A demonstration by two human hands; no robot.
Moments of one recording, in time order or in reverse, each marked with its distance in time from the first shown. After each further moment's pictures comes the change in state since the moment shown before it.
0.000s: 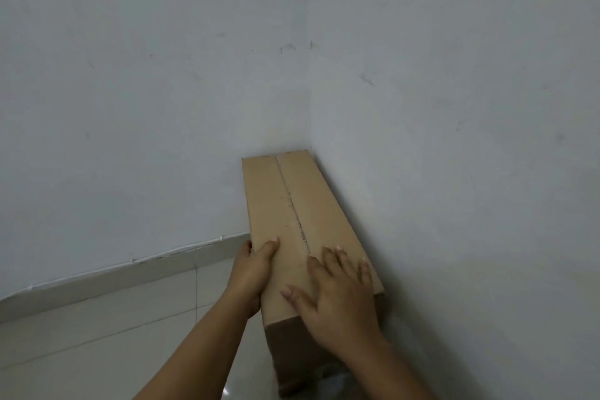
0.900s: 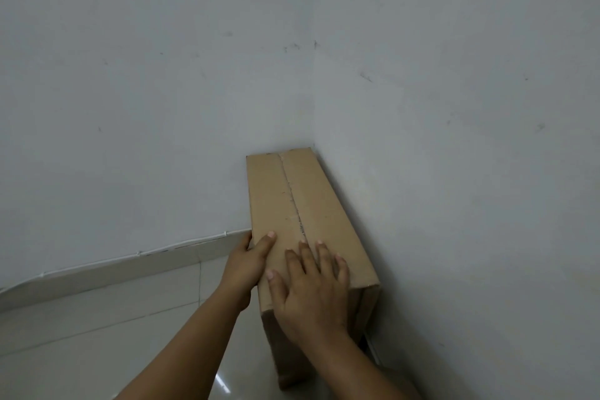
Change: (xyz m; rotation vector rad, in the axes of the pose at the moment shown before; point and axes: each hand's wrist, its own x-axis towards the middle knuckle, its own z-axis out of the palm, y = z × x) left_hand -0.004 -0.010 -0.006 0.060 -0.007 0.107; right_hand -0.001 -0.025 0.028 -0.013 0.212 0.002
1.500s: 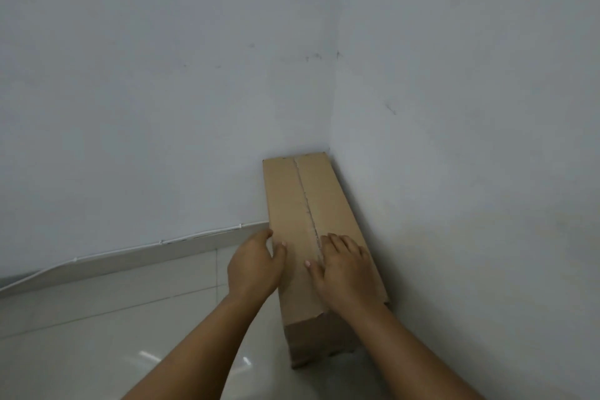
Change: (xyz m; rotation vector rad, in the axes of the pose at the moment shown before) left_hand -0.029 0.064 -0.012 0.919 0.272 0.312; right_hand 0.055 0.017 -0.048 -0.017 -0.235 -0.035
